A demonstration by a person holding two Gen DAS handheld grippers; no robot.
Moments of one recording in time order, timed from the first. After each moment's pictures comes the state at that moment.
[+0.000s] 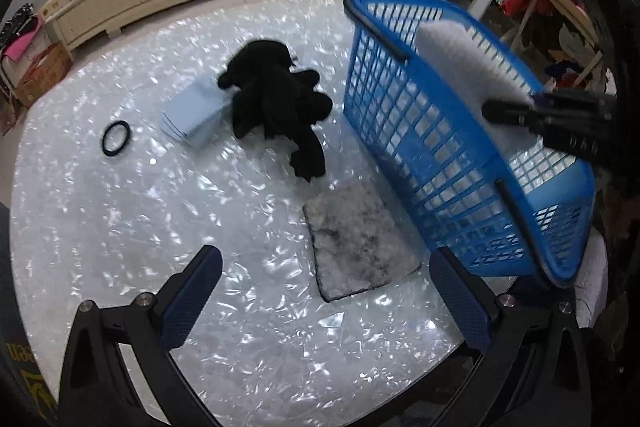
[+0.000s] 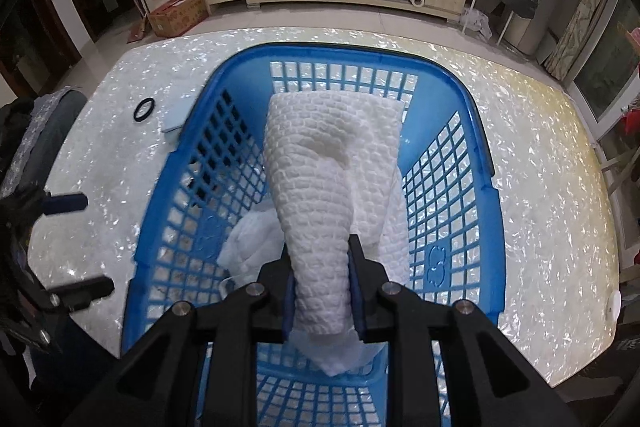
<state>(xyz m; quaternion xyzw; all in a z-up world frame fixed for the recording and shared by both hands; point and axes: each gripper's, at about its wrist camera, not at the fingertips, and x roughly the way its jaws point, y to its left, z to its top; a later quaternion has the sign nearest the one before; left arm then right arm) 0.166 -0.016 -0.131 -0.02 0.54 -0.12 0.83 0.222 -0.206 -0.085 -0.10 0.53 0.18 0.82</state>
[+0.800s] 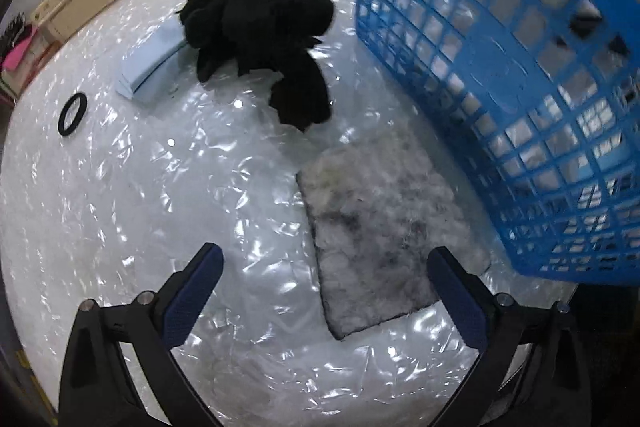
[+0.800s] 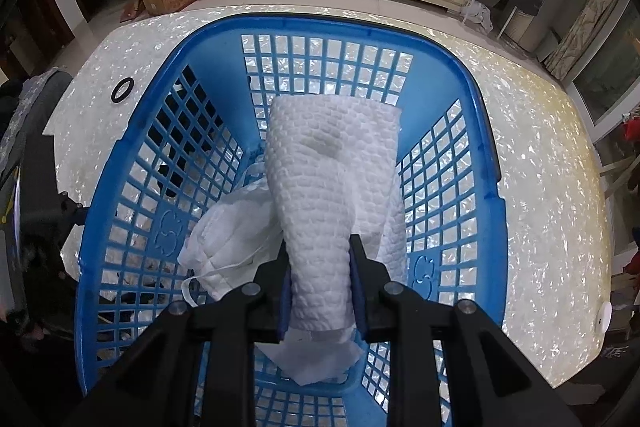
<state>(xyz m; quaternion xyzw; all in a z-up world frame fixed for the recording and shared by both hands) 0.191 -0.052 -0.208 0.04 0.59 -0.09 0.80 0.245 -0.219 -0.091 -0.13 0.55 0.18 0.80</state>
